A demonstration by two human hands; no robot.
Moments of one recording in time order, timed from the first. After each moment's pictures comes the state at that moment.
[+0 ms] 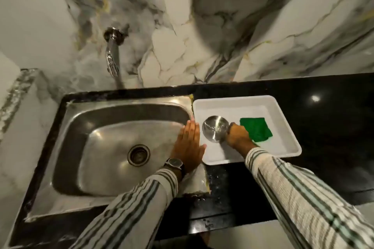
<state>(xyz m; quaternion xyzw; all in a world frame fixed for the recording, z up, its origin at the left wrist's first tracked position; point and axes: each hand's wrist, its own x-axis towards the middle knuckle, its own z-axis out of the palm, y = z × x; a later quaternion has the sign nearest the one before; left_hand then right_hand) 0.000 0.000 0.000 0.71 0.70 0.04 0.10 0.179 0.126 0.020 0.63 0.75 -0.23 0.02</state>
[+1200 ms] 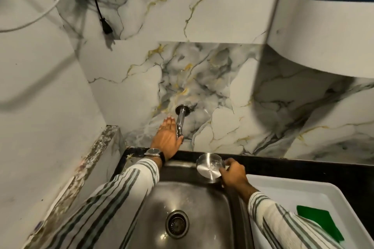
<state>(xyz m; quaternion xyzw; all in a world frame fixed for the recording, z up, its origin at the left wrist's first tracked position) -0.310 0.063 0.172 0.56 0.83 0.08 0.01 -0.045 0.142 0.097 0.57 0.71 -0.38 -0.17</state>
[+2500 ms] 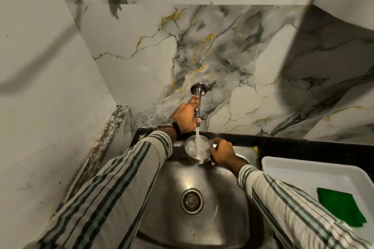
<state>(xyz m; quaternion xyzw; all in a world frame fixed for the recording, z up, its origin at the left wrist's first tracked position) -0.342 0.093 0.172 0.58 0.79 0.16 0.15 -0.151 0.128 0.074 0.52 0.73 -0.44 -0.07</state>
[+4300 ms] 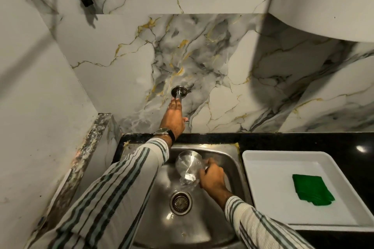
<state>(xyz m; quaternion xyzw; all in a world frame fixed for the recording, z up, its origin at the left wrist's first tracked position) -0.299 0.095 0.163 0.52 0.83 0.20 0.06 -0.095 0.043 0.047 0.59 0.69 -0.38 -0.17</state>
